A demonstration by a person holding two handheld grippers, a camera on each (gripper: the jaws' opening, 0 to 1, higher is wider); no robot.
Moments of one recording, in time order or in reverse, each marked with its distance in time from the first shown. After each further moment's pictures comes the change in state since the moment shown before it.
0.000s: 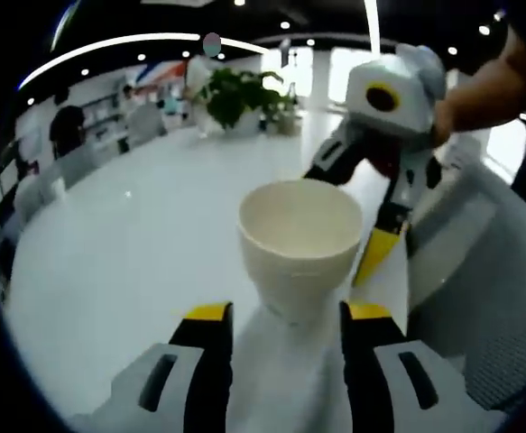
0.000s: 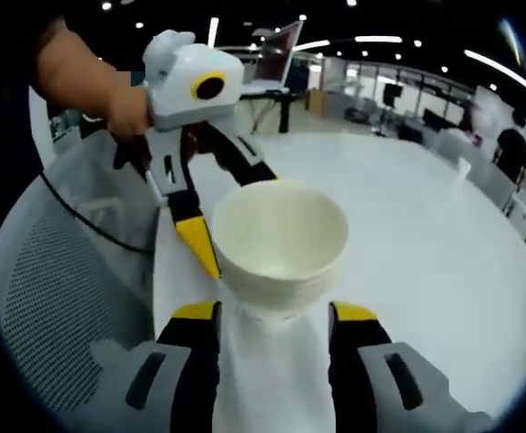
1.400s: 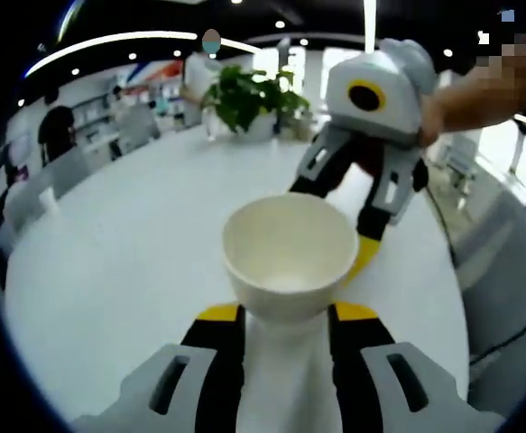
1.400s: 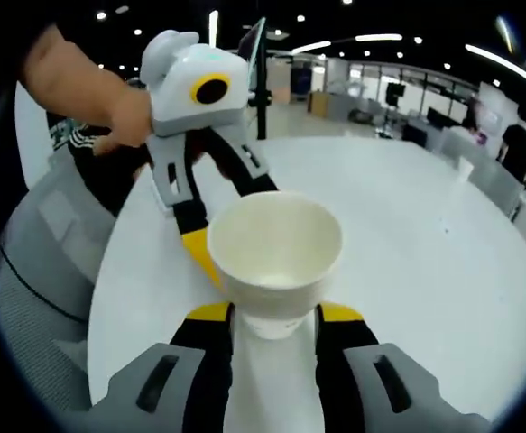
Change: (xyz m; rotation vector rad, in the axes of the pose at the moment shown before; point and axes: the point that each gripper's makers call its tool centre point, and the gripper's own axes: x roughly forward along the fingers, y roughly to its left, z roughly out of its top) left arm 0.042 0.118 0.042 0.011 0.014 -0.037; right arm 0.035 -0.125 0.031 0.017 -0.011 0.024
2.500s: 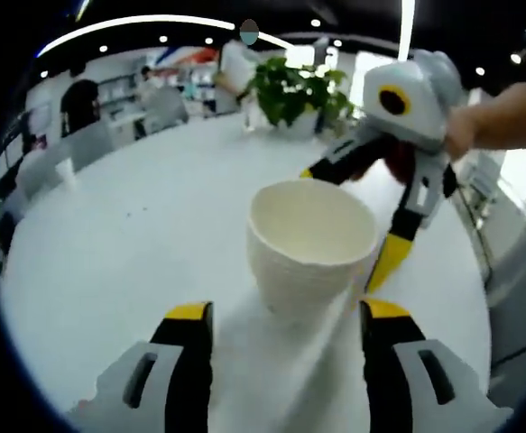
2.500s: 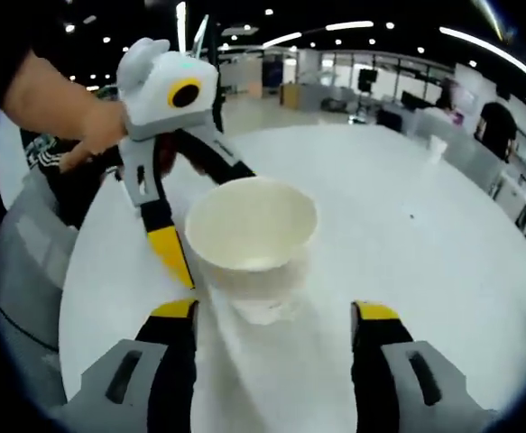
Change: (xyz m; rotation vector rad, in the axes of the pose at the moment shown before) left arm 0.009 0.056 0.001 -0.152 -0.011 0.130; right arm -0.005 -0.071 -0.012 0.121 0.031 -0.177
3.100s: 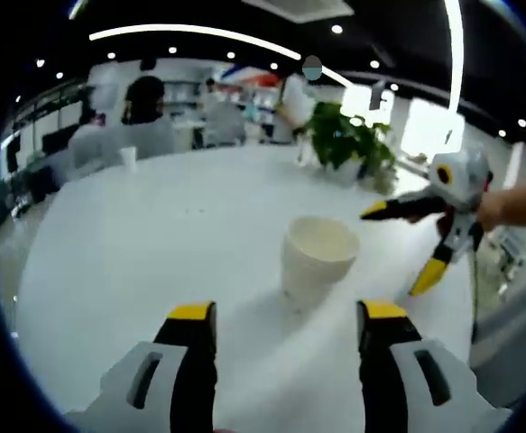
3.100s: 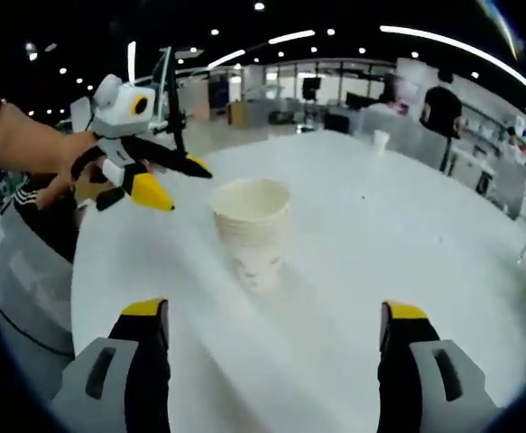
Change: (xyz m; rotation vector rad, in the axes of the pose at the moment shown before) left arm -0.083 -0.007 0.005 -0.212 -0.161 0.126; right arm -0.067 0.023 -0.021 0.167 -0.103 -0.135
